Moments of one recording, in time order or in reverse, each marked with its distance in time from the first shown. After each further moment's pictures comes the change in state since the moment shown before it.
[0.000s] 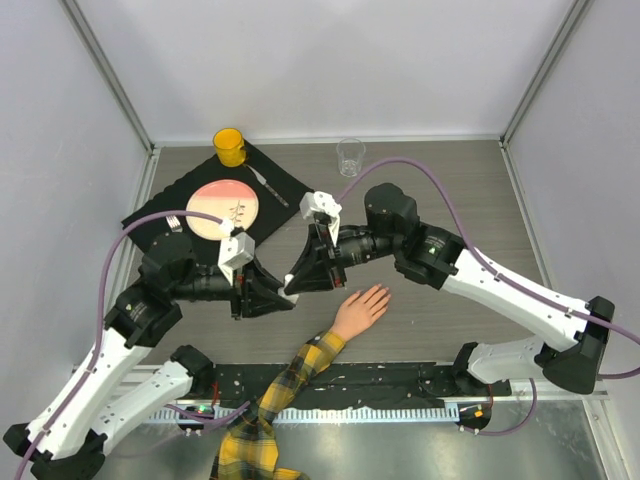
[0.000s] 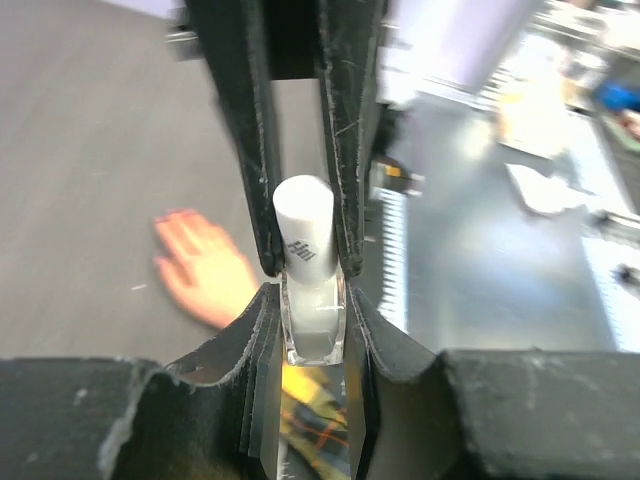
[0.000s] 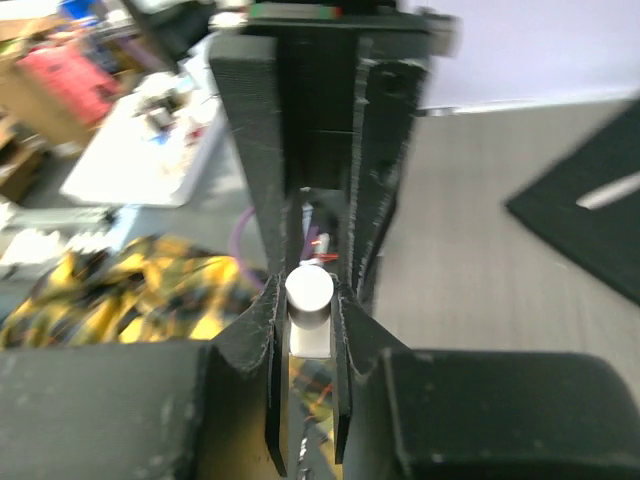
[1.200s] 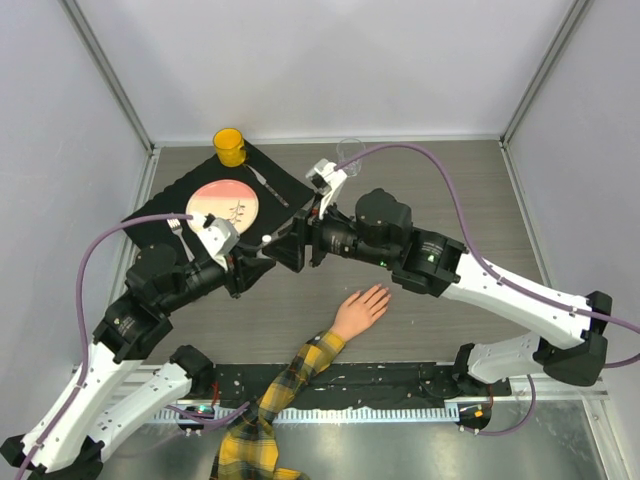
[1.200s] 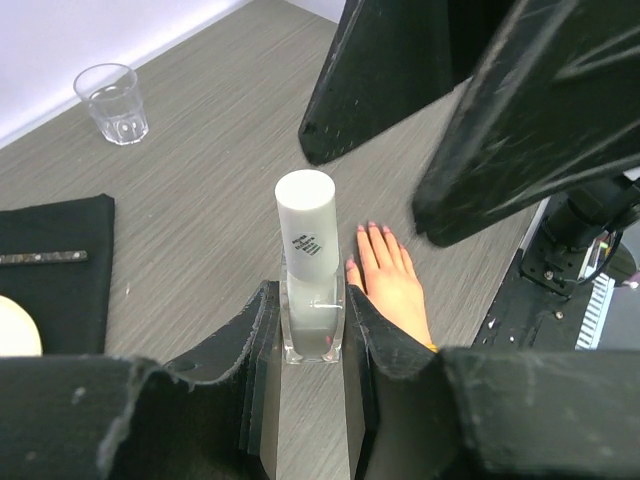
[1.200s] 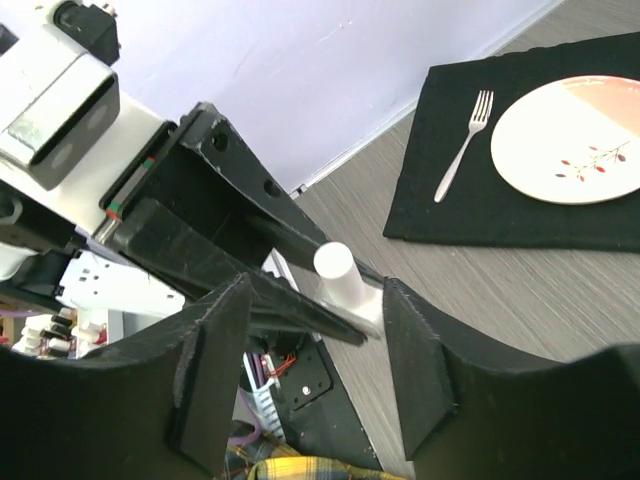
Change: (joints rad) left arm -0.010 -0.059 -0.009 0.019 -0.495 0.053; right arm 0.112 0.016 0.100 -0.014 0.664 0.312
